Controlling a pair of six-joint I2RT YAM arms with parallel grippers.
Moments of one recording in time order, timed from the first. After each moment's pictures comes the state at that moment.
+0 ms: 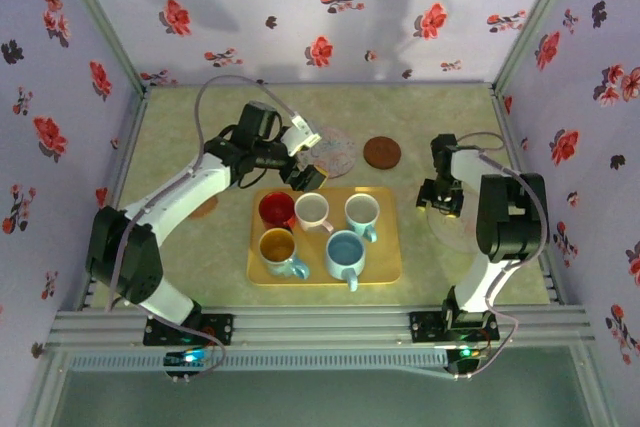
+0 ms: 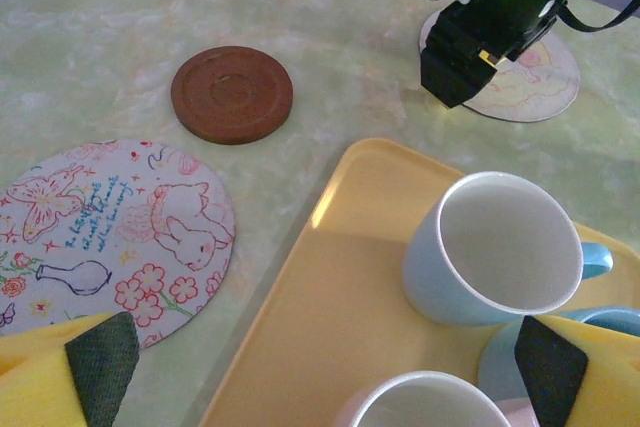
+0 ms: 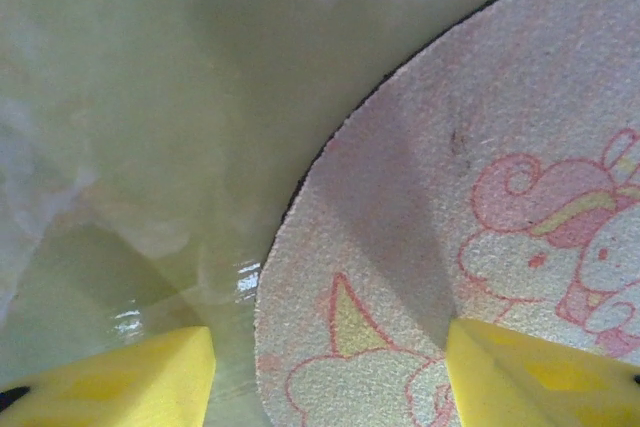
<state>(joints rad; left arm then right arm) -0.57 1.56 1.26 -0.42 0.53 0.31 0.05 1.76 1.06 -0.83 0.04 0.38</state>
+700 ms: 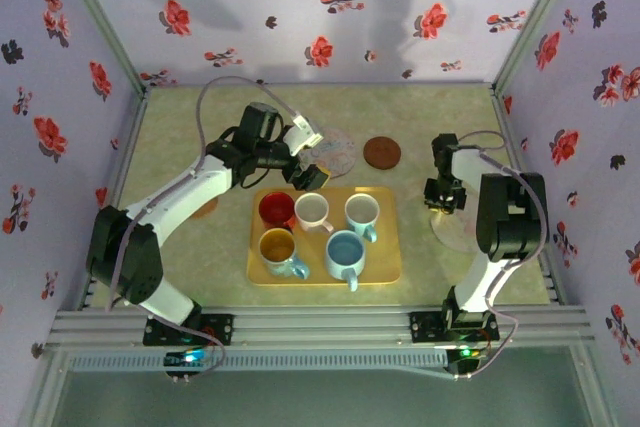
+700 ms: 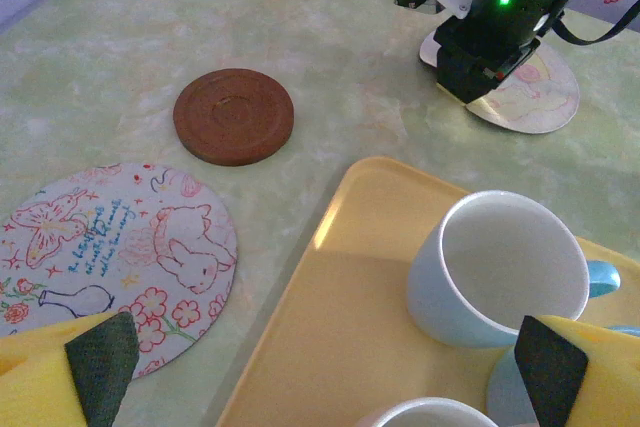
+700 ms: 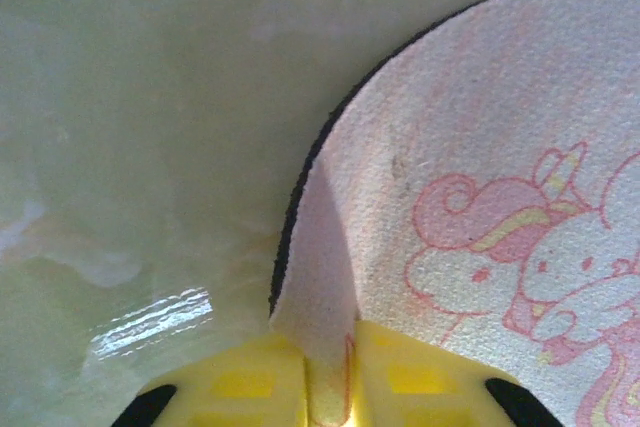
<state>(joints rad) -0.58 1.56 1.24 -0.36 0.53 0.30 0.04 1.77 1.06 -0.83 0.10 0.38</state>
